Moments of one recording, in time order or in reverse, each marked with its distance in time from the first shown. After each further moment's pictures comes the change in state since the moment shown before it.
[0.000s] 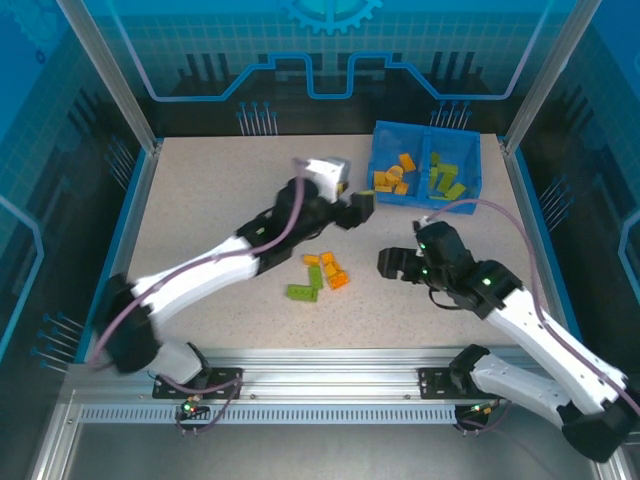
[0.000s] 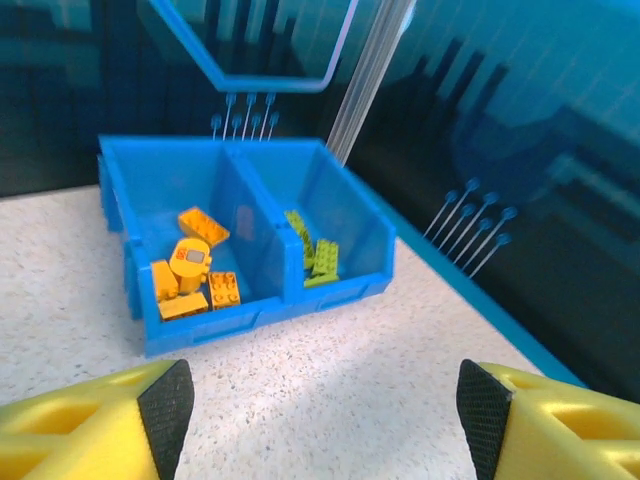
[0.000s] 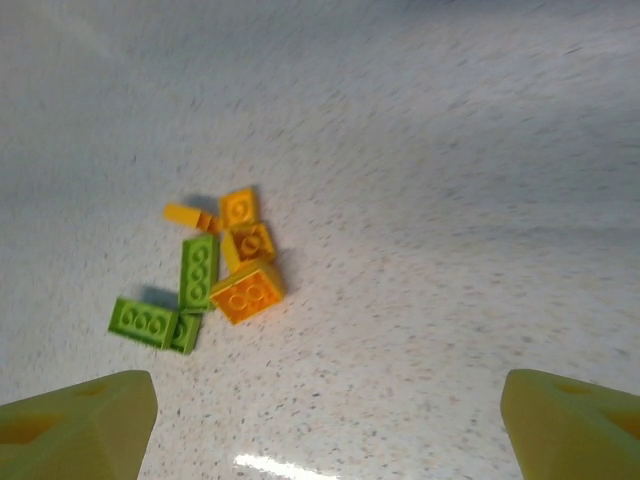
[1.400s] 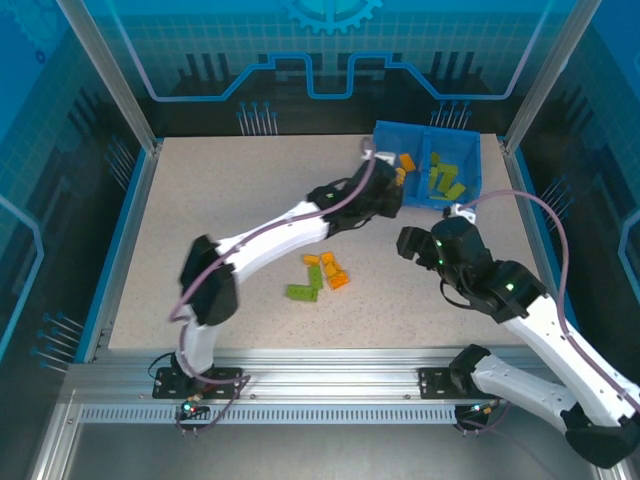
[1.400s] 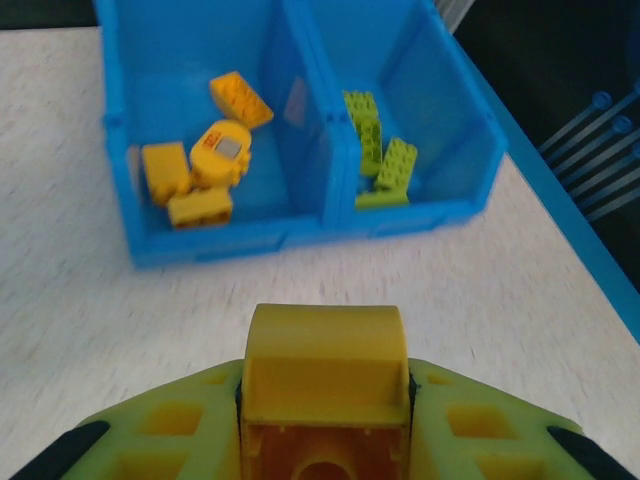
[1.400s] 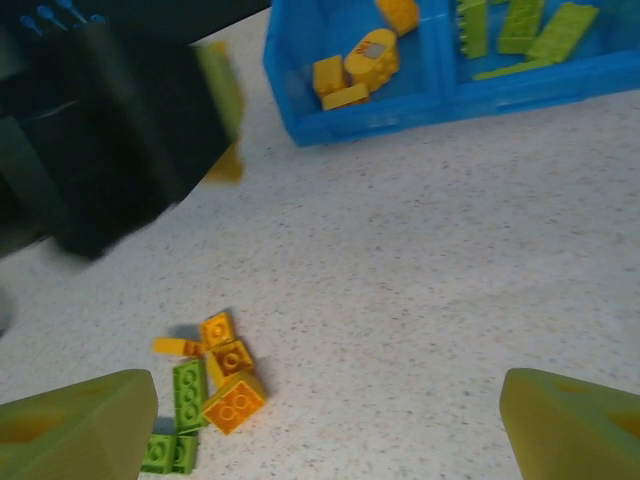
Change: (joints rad) left arm -0.058 0.674 0.803 -0.531 -0.176 -0.154; right arm -0.003 -0.109 0.113 -0.106 0.292 0.157
